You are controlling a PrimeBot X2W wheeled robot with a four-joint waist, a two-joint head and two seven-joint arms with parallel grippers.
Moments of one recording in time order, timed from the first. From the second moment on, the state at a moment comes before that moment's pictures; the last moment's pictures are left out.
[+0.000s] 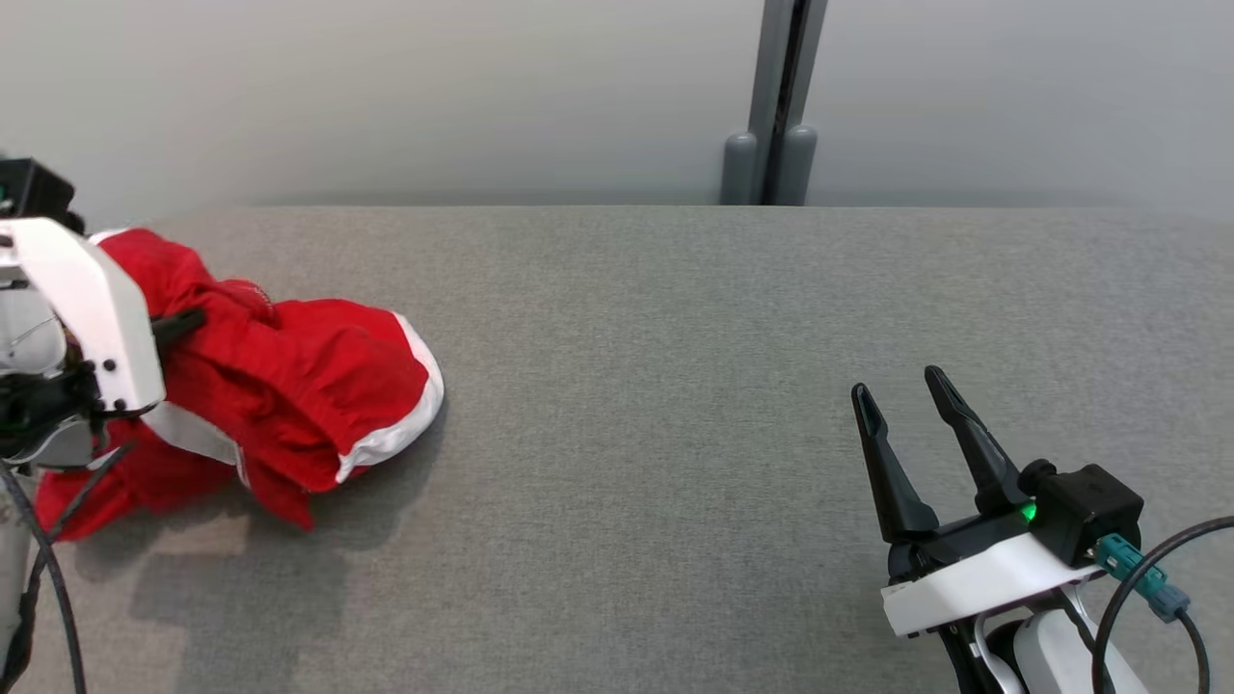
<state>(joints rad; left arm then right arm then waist) -0.68 0.49 -0.17 0.50 -0.75 -0.13 0.90 -0.18 -0.07 0.23 0.18 0.28 0.13 -0.26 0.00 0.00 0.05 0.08</state>
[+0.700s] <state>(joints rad) -0.68 0.37 -0.41 0.28 -0.83 -0.13 0.86 -0.18 -0.07 0.23 0.19 0.29 0.13 -0.26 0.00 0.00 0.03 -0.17</state>
